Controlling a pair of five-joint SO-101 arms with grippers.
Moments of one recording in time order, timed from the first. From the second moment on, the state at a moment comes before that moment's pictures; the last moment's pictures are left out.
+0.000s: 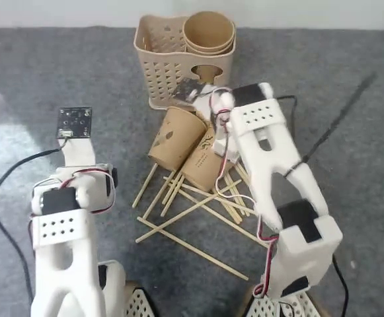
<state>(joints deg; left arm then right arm) -17.5 -47.3 59.5 61.8 -2.9 -22.4 14.9 -8.8 84.8 42.0</state>
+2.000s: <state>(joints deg) -17.2 -45.0 59.5 58.7 -4.0 -27.4 -19.4 -8.1 75.6 49.5</state>
